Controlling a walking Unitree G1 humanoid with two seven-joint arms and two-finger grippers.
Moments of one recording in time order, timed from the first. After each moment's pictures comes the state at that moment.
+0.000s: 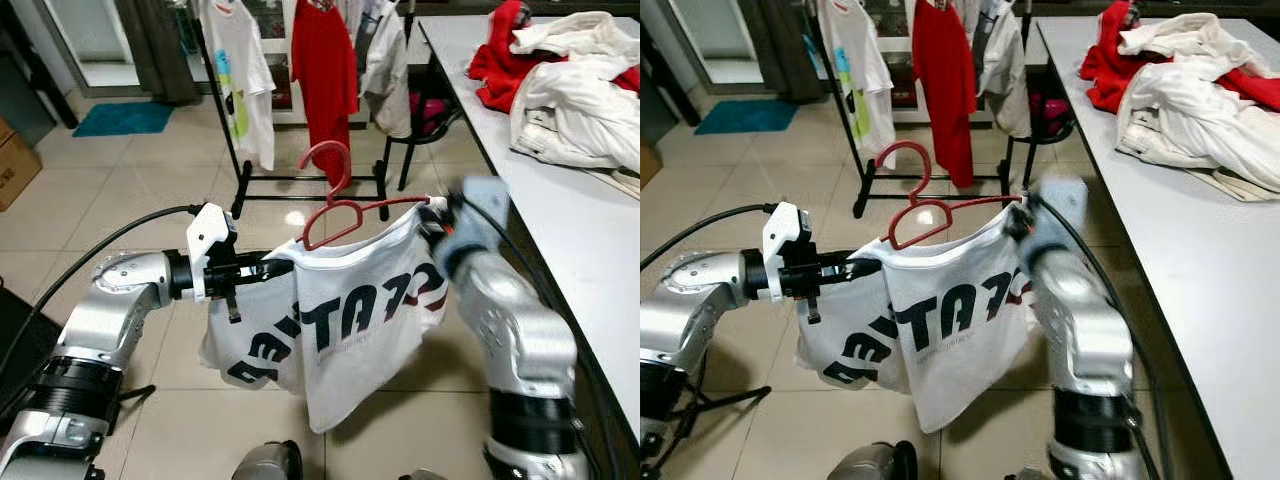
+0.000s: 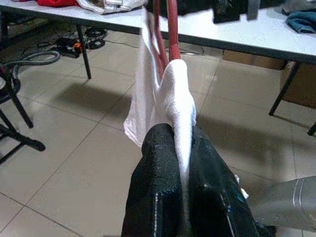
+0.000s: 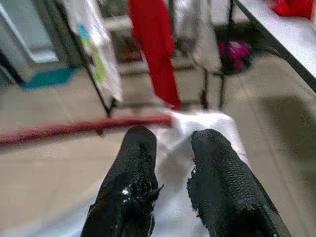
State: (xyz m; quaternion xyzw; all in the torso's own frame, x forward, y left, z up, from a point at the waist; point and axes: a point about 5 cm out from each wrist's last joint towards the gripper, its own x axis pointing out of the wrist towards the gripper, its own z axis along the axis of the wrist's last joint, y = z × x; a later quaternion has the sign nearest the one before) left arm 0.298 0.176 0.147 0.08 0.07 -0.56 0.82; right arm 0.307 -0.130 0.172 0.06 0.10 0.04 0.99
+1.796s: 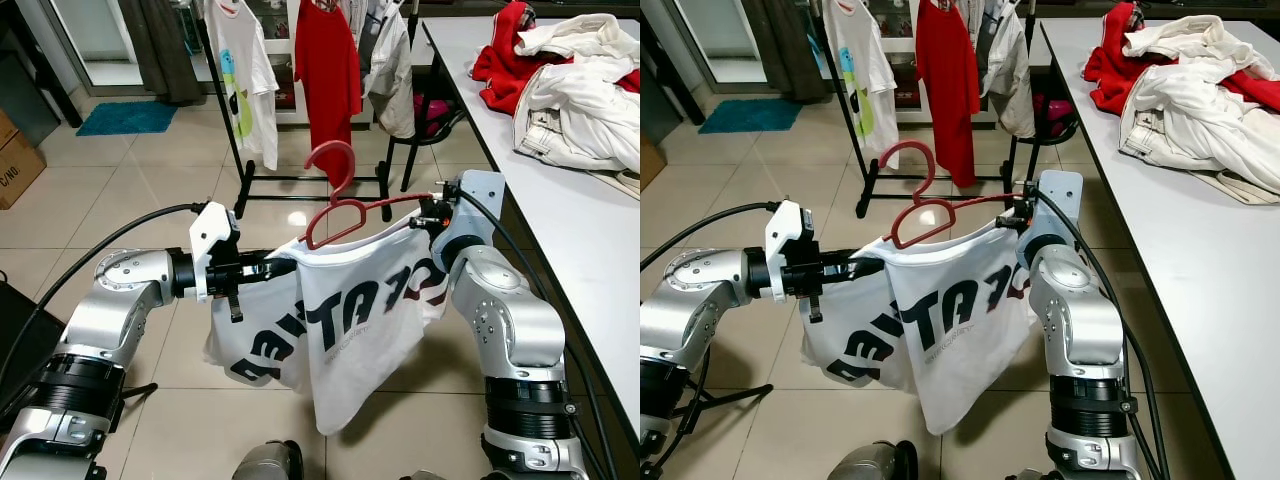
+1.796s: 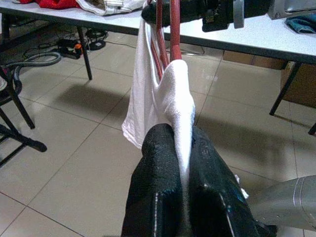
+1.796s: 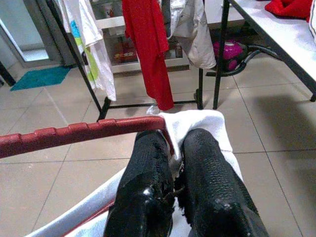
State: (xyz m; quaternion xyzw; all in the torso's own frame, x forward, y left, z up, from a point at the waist) left arm 0.299 0.176 0.150 0.08 0.07 -0.56 0.82; right arm 0.316 -0.135 0.163 0.05 0.11 0.02 0.99
